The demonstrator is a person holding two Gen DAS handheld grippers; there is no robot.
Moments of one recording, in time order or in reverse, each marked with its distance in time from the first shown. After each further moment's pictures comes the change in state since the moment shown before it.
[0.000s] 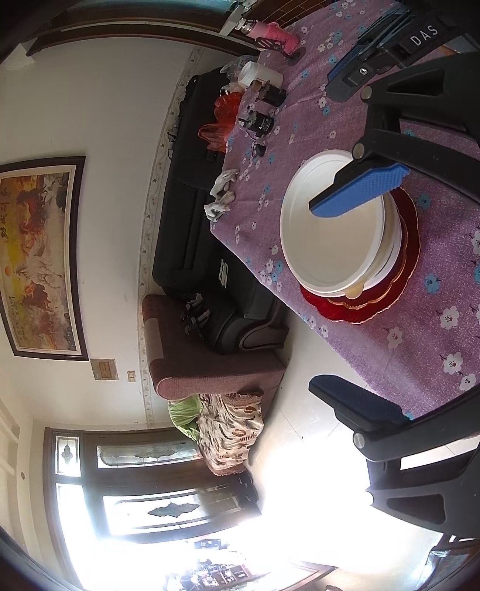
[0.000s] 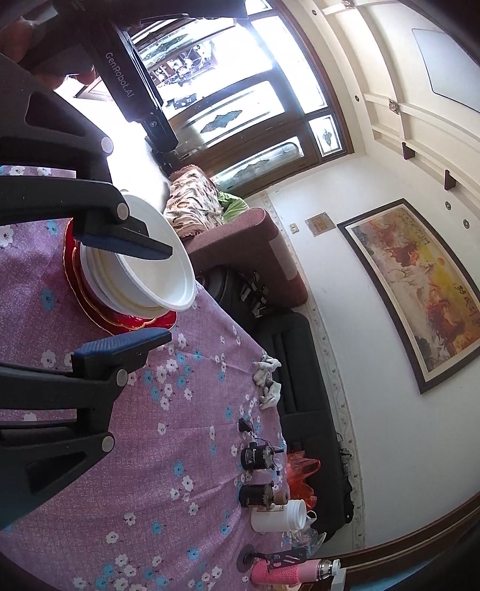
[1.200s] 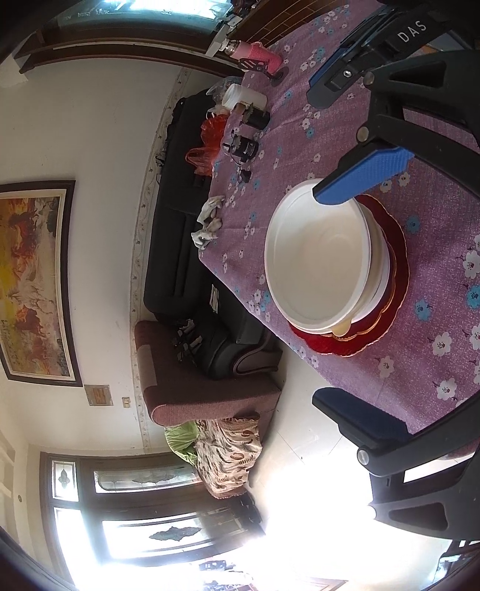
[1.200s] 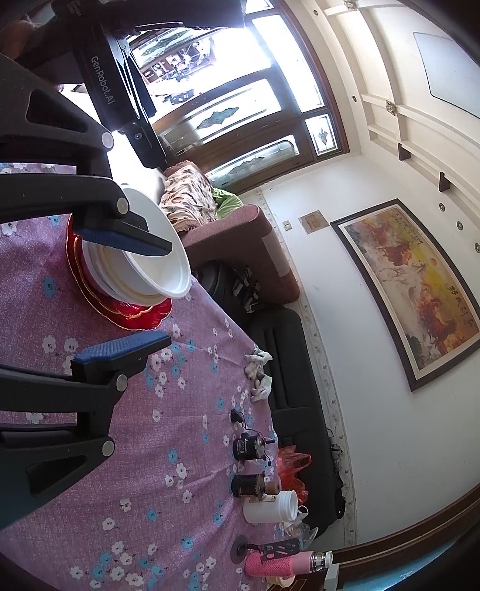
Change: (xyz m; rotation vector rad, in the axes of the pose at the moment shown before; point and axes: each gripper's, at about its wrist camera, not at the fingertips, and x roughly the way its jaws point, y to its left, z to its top) left arm 0.006 -0.016 -0.007 0.042 0.034 -0.096; right arm -0.019 -0.010 -0.002 -0.007 -0.037 -0.014
